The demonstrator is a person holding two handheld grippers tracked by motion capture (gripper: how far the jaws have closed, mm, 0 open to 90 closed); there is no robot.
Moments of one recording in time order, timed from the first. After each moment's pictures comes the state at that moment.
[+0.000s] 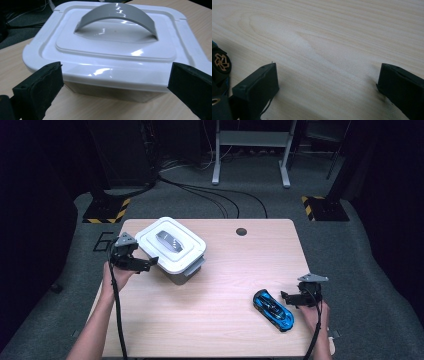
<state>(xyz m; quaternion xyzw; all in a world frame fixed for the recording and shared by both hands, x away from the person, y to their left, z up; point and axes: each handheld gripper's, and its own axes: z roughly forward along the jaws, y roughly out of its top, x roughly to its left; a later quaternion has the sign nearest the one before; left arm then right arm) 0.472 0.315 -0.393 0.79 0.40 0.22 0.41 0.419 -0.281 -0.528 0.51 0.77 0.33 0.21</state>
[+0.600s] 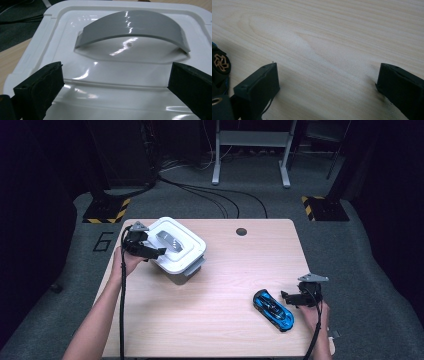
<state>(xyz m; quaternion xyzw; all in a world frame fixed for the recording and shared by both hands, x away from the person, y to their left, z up) 0.520 0.295 -0.400 0.82 0.38 0.19 0.38 0.419 -0.281 -0.528 0.51 0.77 0.33 0.21</state>
